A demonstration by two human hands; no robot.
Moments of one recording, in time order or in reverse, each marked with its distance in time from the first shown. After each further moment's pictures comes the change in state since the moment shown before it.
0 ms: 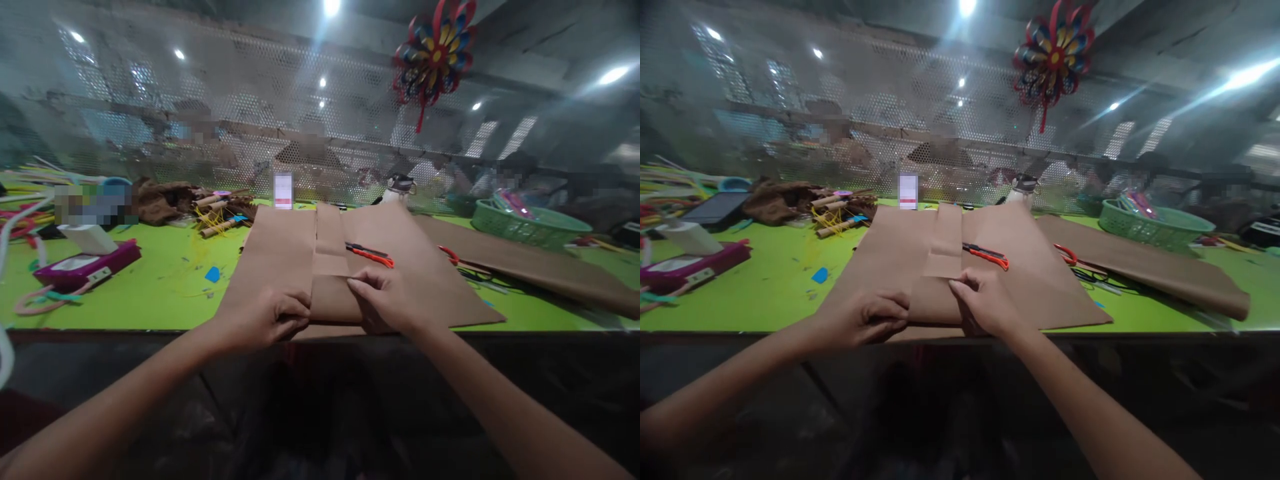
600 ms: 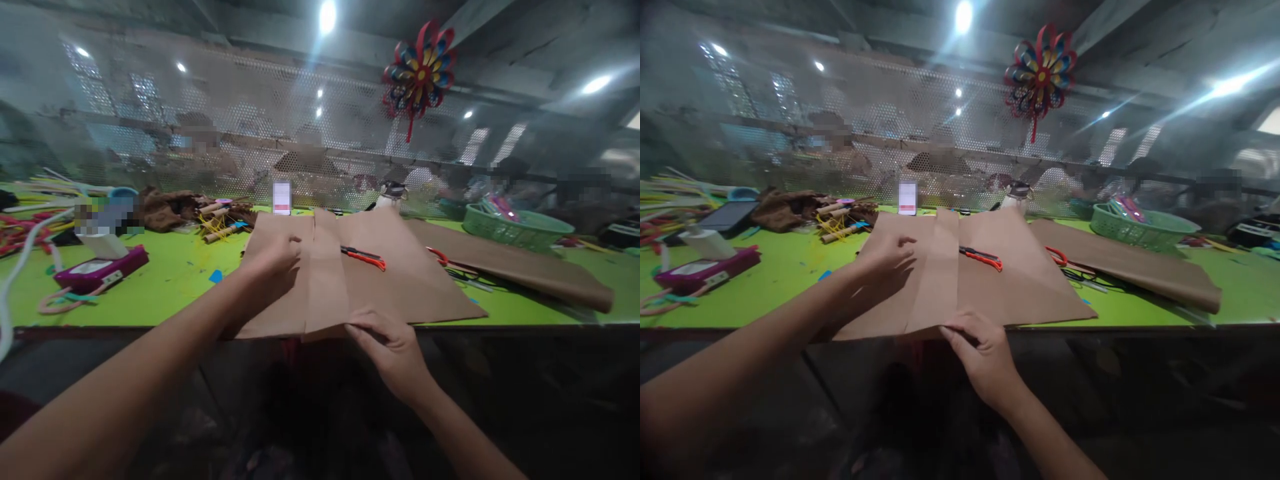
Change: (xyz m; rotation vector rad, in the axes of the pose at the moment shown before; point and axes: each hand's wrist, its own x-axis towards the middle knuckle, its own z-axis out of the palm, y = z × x) left_hand 0.078 -0.045 -0.022 -0.658 0.625 -0.407; right_hand -0.074 -0.009 0.020 0.171 0.158 -0.296
